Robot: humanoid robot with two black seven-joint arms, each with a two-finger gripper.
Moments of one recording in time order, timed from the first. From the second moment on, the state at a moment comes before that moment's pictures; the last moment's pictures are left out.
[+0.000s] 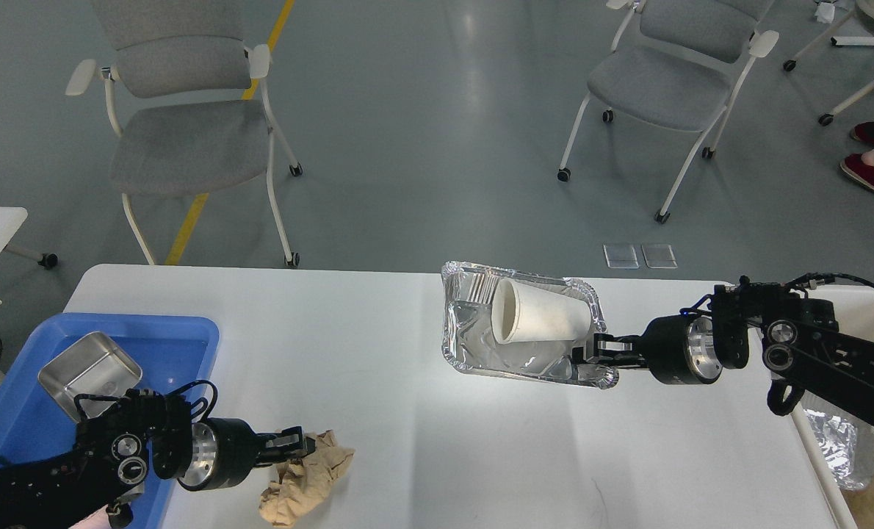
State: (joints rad) left arm -0.38 0.56 -0.57 -1.43 1.23 -0.47 0.29; right arm 0.74 -0.68 0.43 1.41 -1.12 0.53 -0.08
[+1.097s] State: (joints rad) left arm -0.62 1.07 -1.18 -1.73 0.80 -0.76 0.38; right arm 0.73 -0.68 0.44 1.41 -1.12 0.53 -0.08
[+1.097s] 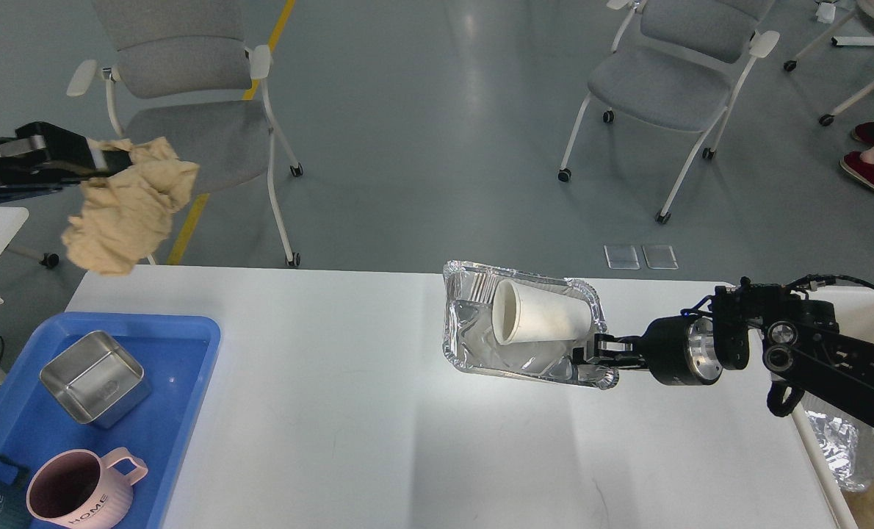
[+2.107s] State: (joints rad) left arm -0.84 -0.02 -0.82 -1.32 1.42 -0.58 0.39; right arm 0.73 -0.67 0.46 1.41 -1.12 0.53 -0.07
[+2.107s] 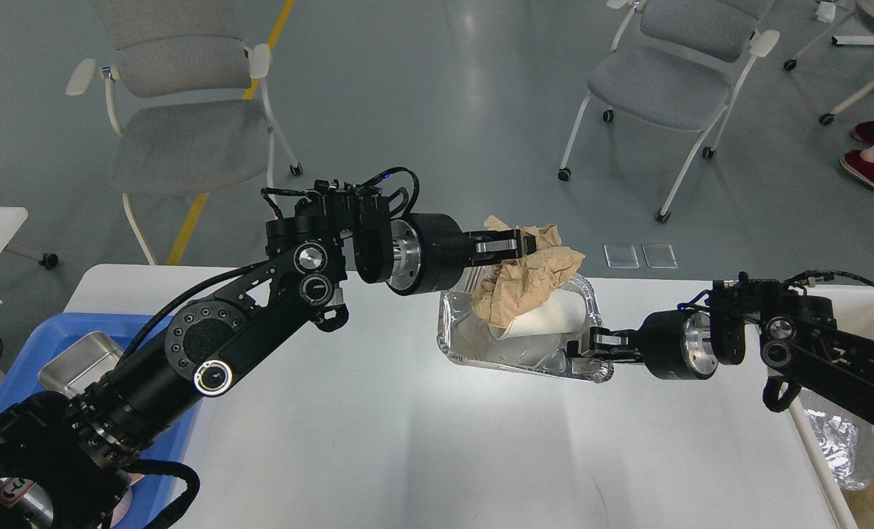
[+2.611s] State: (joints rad) left arm -0.79 -0.03 -0.84 -1.34 1.41 -0.56 0.38; right arm 0.73 -0.67 0.46 1.40 -1.12 0.53 -0.07
